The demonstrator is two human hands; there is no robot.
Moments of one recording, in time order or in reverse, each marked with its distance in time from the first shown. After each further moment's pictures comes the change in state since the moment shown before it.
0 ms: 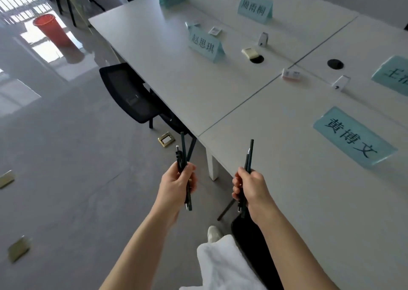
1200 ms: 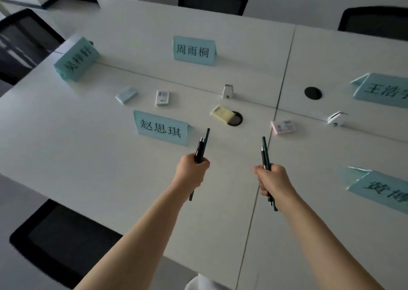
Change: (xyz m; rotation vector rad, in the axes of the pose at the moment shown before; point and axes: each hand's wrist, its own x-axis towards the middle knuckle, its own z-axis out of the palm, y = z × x) left_hand 0.472 0.196 0.137 0.652 -0.516 -0.038; right_hand 0.312 -0.238 0.067 0.045 0.516 0.008
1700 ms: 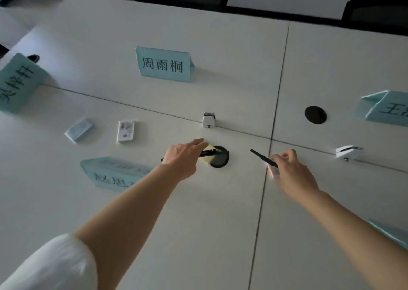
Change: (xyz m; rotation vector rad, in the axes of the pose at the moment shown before) left_hand 0.221 0.109 0.044 1.294 -0.157 0.553; right_hand 0.209 -0.069 -0.067 -1.205 0.072 -0.409
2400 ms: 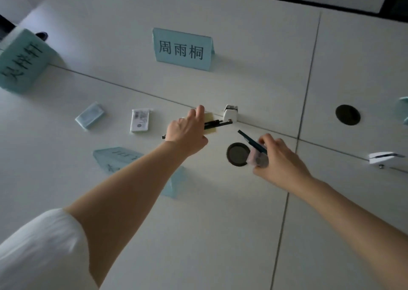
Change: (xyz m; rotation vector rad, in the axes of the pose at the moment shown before) left_hand 0.025 -0.050 -0.015 -0.033 0.224 -0.160; right_hand 0.018 -0.097 -0.020 0.235 -0.055 -0.111
